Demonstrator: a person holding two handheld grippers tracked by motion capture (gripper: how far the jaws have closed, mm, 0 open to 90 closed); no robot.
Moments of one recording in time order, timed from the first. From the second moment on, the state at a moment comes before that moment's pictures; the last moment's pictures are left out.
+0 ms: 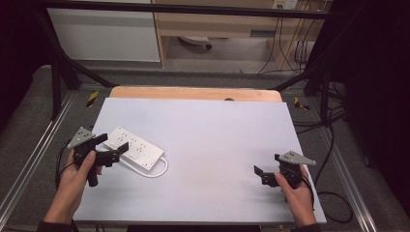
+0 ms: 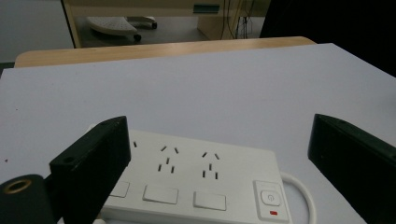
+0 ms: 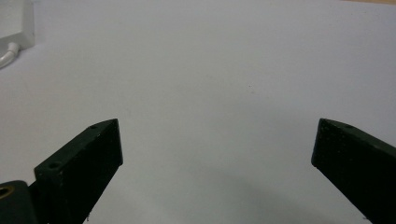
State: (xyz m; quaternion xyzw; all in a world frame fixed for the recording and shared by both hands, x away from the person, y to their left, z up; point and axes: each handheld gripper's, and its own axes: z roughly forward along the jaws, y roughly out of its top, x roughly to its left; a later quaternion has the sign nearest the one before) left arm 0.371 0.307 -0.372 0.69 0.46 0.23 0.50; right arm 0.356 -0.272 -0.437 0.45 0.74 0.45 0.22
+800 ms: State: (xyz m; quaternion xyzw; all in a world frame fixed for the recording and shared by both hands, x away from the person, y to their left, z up) left arm 0.337 0.315 -0.379 0.71 0.44 0.24 0.51; right arm 0.356 -0.274 -0.437 0.46 0.73 0.45 0.22
